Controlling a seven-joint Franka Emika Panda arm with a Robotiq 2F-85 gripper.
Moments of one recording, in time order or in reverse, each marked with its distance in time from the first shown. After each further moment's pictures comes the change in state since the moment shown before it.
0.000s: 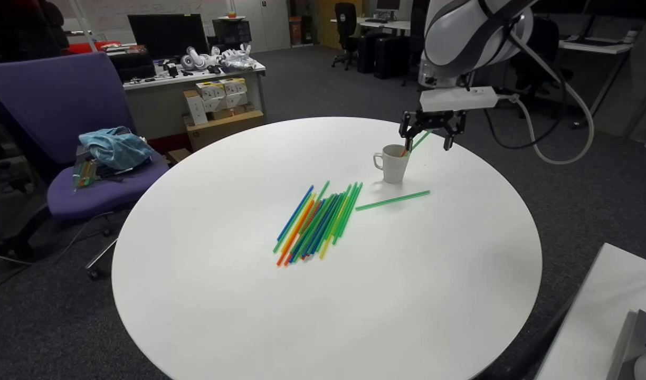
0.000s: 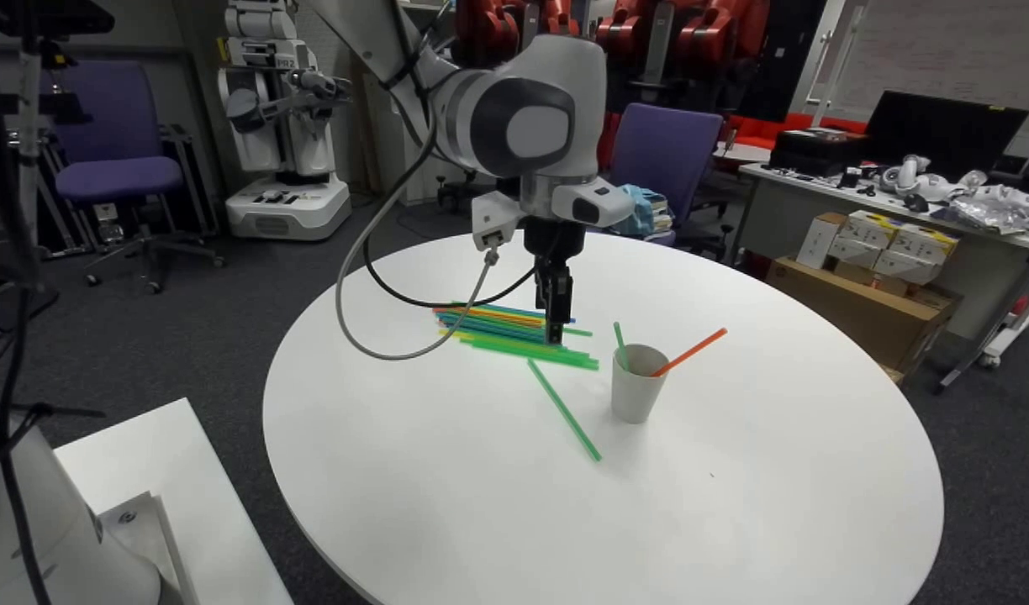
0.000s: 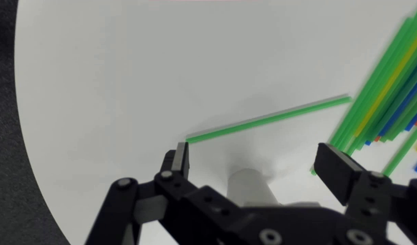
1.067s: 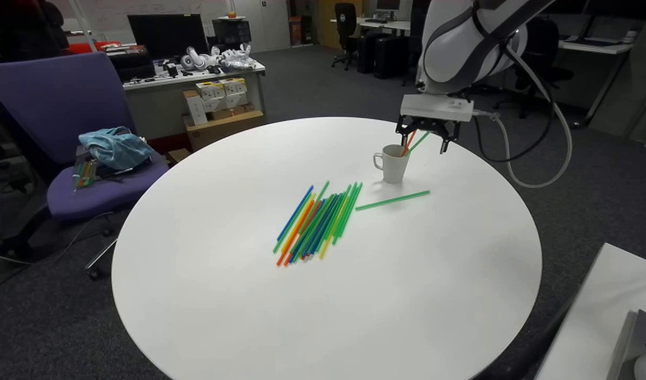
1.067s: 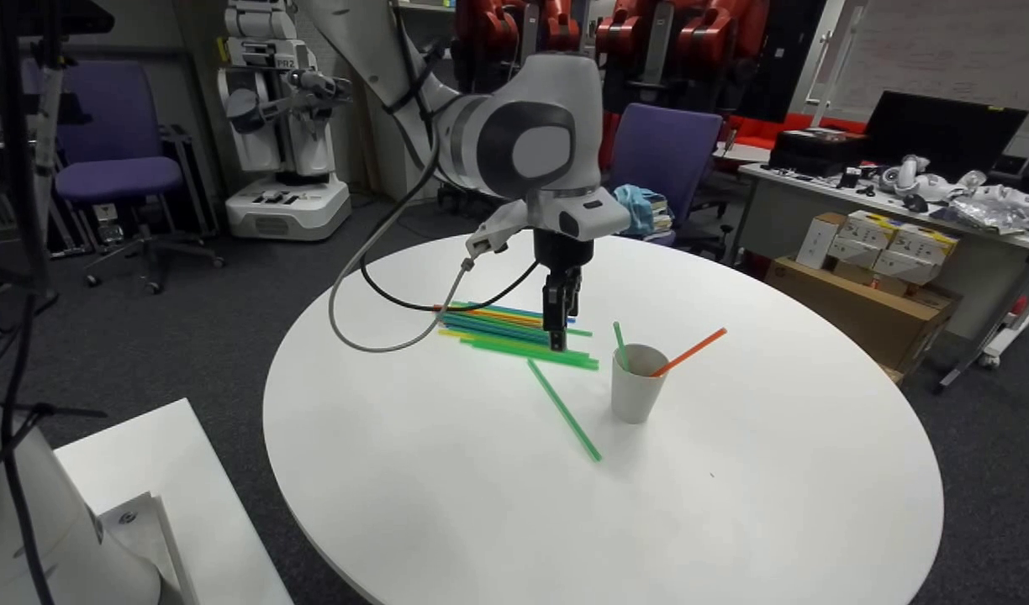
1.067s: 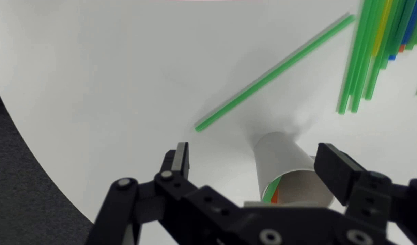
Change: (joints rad) arm 0.019 0.046 -0.027 -0.002 -0.070 0.127 0.431
